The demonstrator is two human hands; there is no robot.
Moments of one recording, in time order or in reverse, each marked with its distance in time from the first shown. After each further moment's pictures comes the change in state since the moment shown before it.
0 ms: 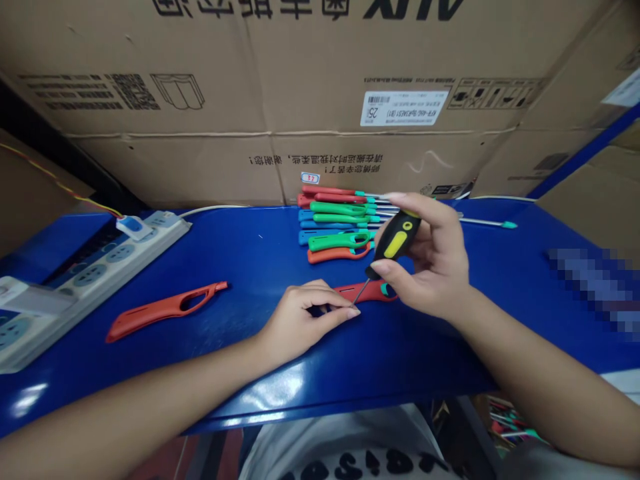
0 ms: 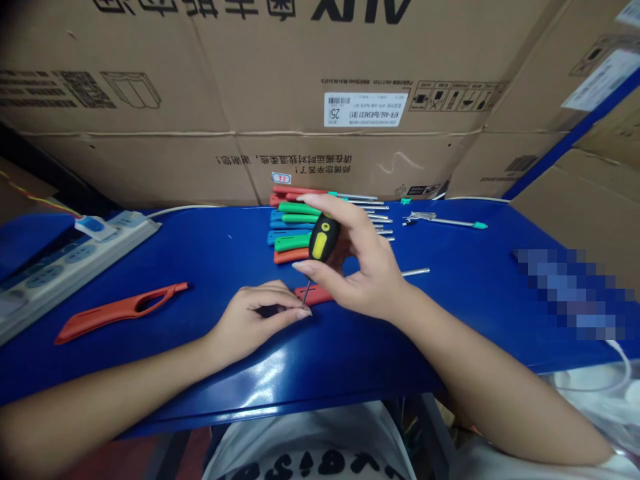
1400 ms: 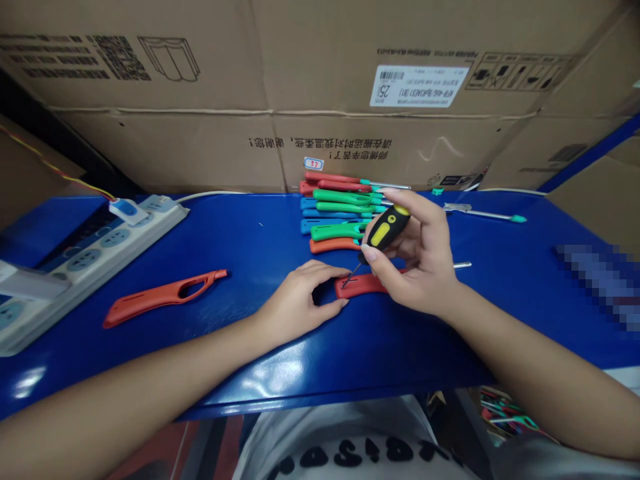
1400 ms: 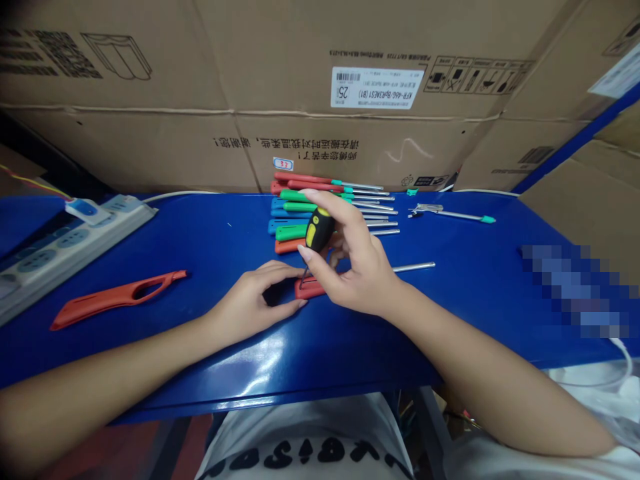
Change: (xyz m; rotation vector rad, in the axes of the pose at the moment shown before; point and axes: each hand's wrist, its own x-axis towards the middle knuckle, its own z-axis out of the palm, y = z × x) left_hand 0.005 -0.017 -0.009 0.300 -0.065 0.060; right_hand -0.013 0.017 0.009 -0.191 -0.130 -0.036
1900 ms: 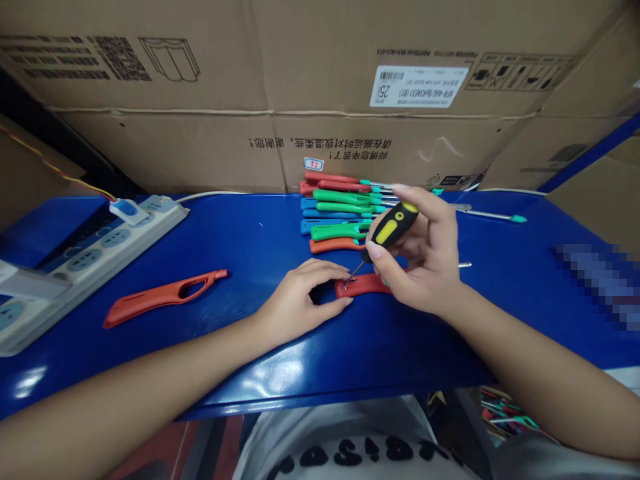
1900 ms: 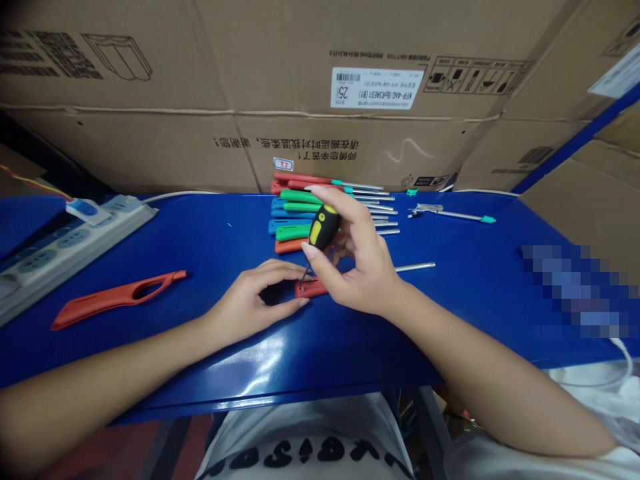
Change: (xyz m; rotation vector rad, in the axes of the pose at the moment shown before) left_hand -0.001 0.001 -0.001 -0.062 0.054 0.071; right_hand 0.001 0.009 -0.002 -0.064 -0.005 -0.120
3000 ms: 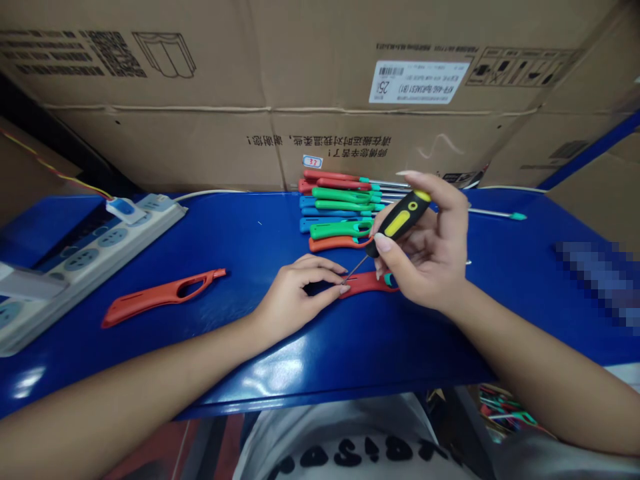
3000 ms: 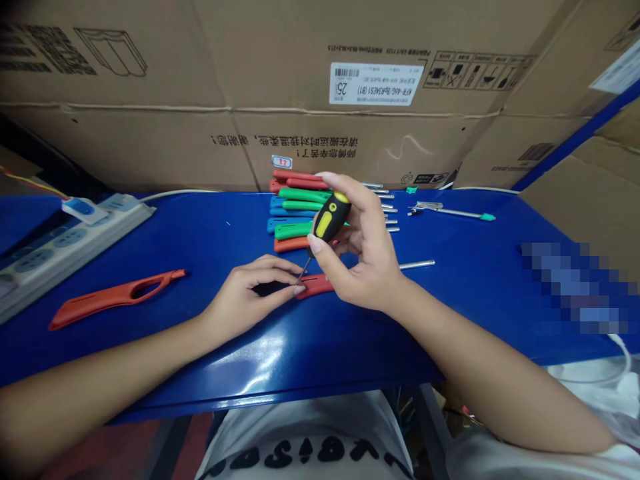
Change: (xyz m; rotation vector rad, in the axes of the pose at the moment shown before) left_hand 0.002 0.001 0.000 -0.071 0.103 -0.047; right_hand 0.005 -0.005 -0.004 0.064 0.029 0.046
